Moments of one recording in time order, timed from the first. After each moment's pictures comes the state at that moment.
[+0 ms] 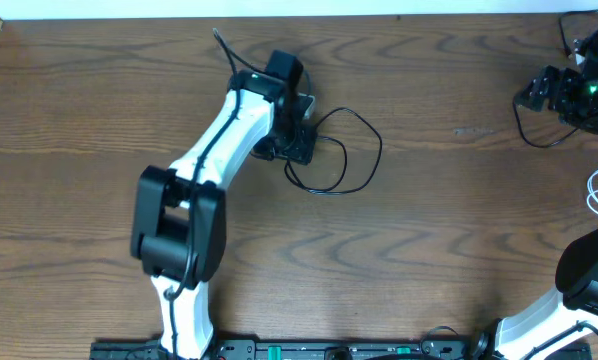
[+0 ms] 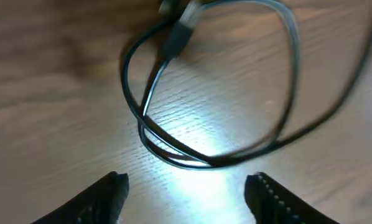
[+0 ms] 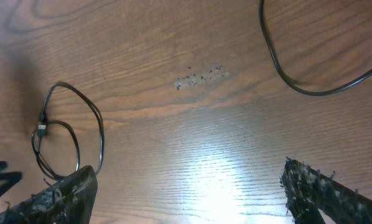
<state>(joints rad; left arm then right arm) -0.36 2.07 1.63 -1.05 0.19 -0.07 -0.36 1.87 1.84 -1.24 -0.38 -0.02</state>
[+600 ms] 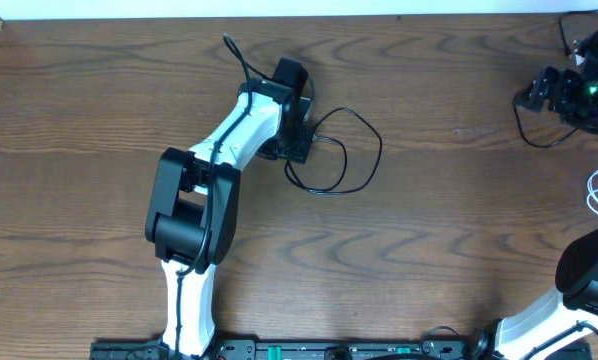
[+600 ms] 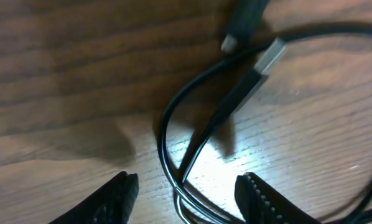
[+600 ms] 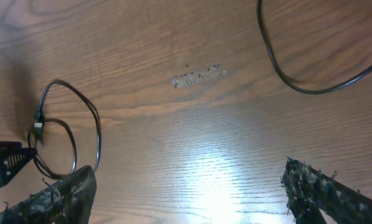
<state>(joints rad) -0.36 2.16 1.61 -0.91 0.10 -0.04 -0.36 1.87 1.84 -1.25 -0.37 -0.03</state>
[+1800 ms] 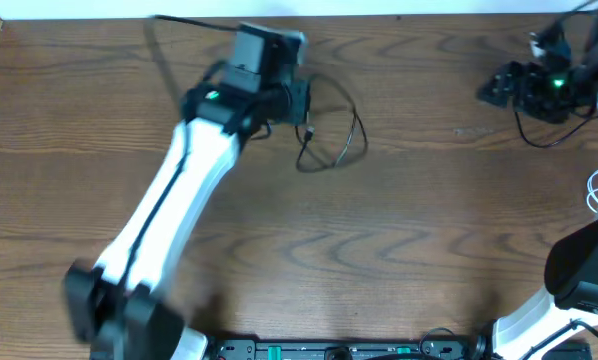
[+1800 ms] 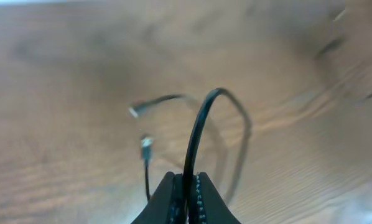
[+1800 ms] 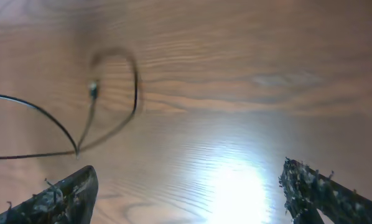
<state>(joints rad) -0.36 1.63 1.56 -0.71 0.22 -0.20 -0.22 1.87 1.84 -1.24 -0.53 -0.03</state>
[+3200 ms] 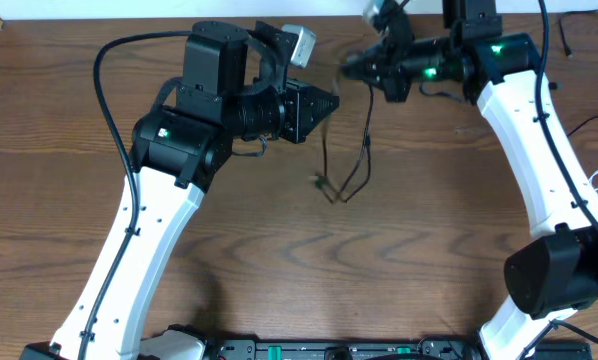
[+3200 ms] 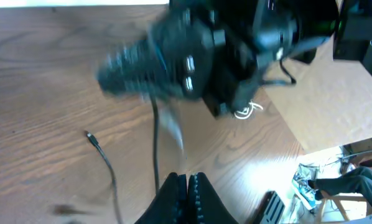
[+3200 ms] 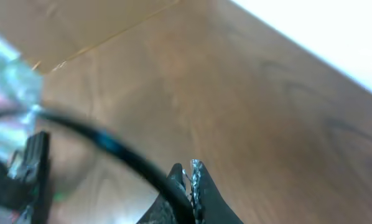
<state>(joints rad) -0.36 1.45 1.56 -0.73 0.68 -0.27 0.21 1.86 1.84 -0.76 -0.94 -0.34</state>
